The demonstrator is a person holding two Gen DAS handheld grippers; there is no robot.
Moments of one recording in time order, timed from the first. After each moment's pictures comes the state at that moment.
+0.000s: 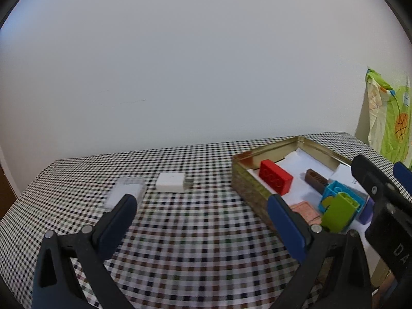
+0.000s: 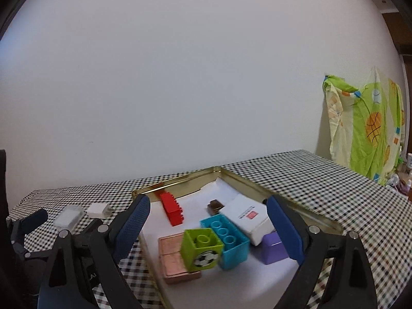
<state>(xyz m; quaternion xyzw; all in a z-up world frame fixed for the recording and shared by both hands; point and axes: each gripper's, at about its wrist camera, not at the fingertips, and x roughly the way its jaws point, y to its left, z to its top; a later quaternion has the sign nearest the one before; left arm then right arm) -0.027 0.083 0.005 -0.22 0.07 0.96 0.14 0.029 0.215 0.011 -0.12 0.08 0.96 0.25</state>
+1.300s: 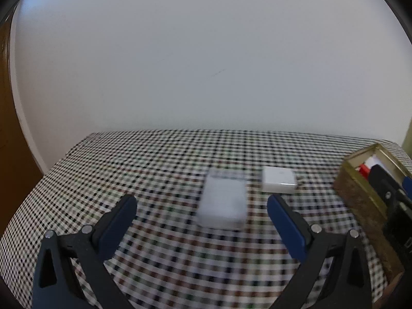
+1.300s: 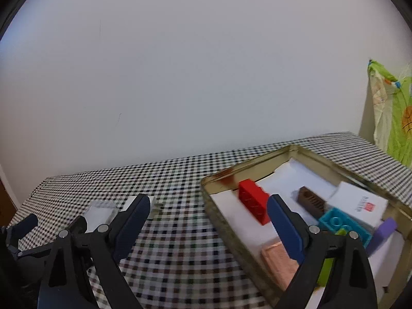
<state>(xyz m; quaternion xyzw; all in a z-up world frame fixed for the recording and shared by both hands) -0.119 -0.009 -0.006 -0.29 0.04 0.96 0.04 -0.079 0.160 -0.001 -0.20 0.10 0.96 0.18</state>
